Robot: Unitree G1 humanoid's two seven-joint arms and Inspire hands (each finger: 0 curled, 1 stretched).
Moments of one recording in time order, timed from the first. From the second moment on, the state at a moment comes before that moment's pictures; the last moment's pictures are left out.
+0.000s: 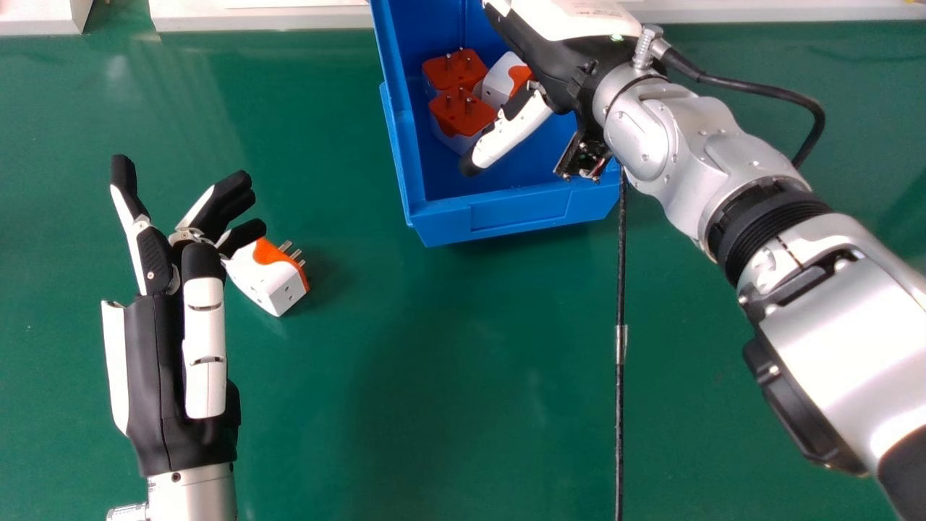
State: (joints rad) left arm 0.07 0.01 0.18 0.44 -0.15 -1.00 -0.10; right arm -1.29 -0.14 0.46 1.40 -0.72 -0.21 -0.08
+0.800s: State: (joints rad) left arm 0.07 0.01 0.20 0.44 -0.13 -0.99 -0.05; right arm -0.77 -0.04 0.44 1.35 -0.71 -0.39 -0.44
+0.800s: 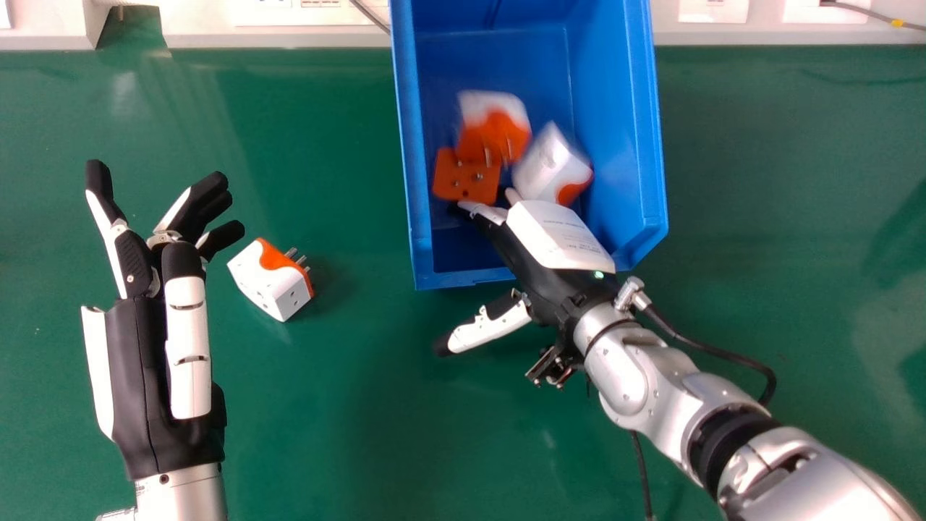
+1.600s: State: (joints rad) left arm 0.07 0.02 0.20 0.44 -0.13 -0.99 -0.05; right arm -0.58 -0.02 0.45 1.25 -0.71 -0.43 -0.76
